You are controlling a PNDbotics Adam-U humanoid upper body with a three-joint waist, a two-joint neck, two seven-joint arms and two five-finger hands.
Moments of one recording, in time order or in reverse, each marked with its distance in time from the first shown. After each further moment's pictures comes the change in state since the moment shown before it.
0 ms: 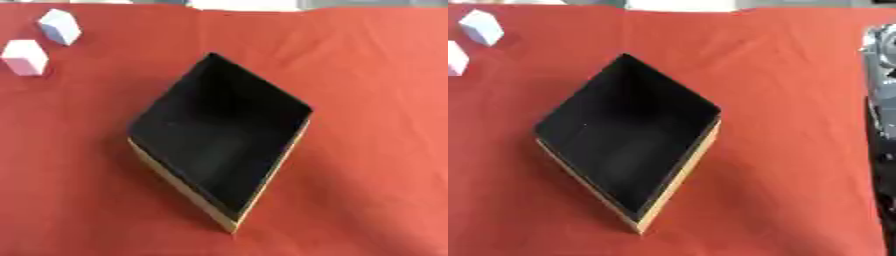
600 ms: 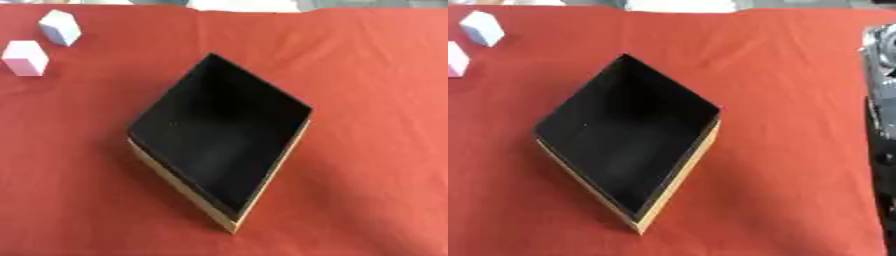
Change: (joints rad) left arm 0.002 0.000 -0.010 0.002 -0.007 -0.008 0.006; right arm 0.000 0.000 0.000 0.000 0.000 -0.001 -0.001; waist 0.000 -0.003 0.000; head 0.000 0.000
